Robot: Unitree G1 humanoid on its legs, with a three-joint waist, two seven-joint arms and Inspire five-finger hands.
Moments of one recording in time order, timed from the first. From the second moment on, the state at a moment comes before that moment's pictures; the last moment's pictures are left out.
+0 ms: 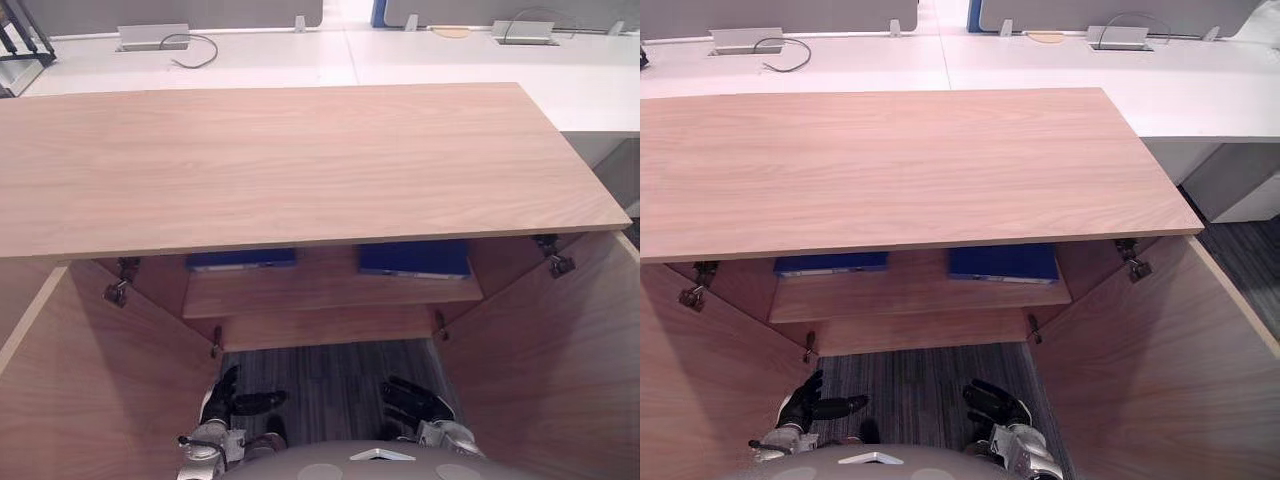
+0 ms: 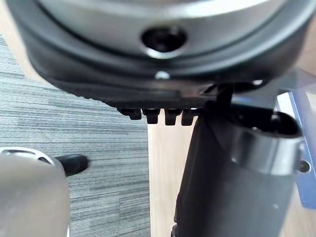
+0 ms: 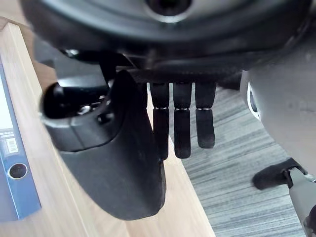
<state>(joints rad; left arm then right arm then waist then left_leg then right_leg) 0.15 0.08 0.14 0.95 0.05 -0.13 0.06 0.07 -0.04 -0.13 1.01 0.22 0.00 0.08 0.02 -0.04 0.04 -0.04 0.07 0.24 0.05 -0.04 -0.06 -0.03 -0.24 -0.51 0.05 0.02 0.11</state>
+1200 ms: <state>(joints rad) 0.10 0.14 0.00 0.84 0.05 -0.19 0.16 0.16 -0.11 -0.05 0.18 0.17 -0.03 -0.10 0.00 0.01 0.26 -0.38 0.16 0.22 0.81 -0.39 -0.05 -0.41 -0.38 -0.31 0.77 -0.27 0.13</state>
